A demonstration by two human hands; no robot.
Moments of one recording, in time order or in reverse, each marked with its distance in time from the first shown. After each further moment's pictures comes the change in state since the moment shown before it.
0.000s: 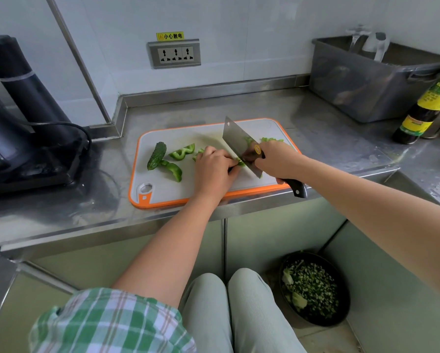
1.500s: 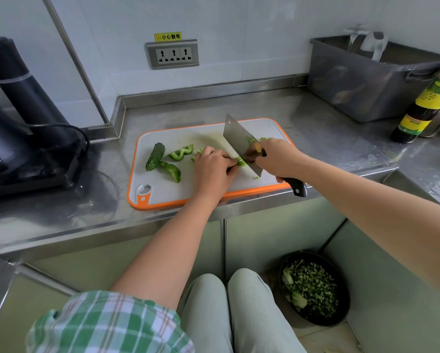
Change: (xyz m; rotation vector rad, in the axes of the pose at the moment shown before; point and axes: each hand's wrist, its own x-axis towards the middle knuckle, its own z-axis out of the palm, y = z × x) left_hand 0.001 0.000 0.001 0.010 0.011 0.004; right_hand -0.004 0.003 -0.003 0.028 0.029 0.001
